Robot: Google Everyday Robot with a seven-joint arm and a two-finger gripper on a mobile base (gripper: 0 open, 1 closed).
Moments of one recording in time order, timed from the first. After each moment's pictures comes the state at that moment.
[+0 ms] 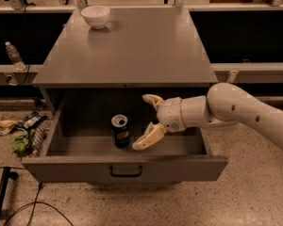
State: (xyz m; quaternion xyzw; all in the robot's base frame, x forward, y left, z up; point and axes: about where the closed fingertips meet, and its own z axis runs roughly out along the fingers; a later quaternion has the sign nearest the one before) arm 0.539 0.010 0.748 -0.55 0.63 0.32 0.44
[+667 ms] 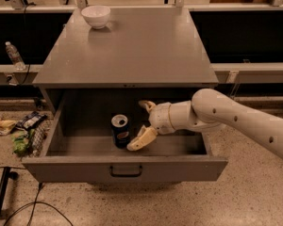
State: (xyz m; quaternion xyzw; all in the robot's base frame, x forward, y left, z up) arm 0.571 0.022 0.691 -0.55 0.65 0.30 0.42
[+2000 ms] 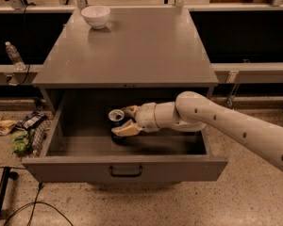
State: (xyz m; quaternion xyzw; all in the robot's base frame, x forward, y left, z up) arm 0.597 0.075 0.673 -0.56 0.61 0.33 0.46
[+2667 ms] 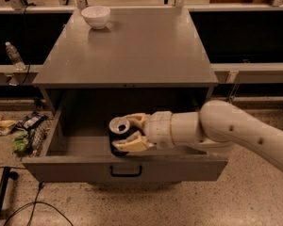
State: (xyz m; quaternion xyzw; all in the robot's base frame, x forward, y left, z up) arm 0.484 0.052 0.765 -0.55 0.60 0.33 0.48
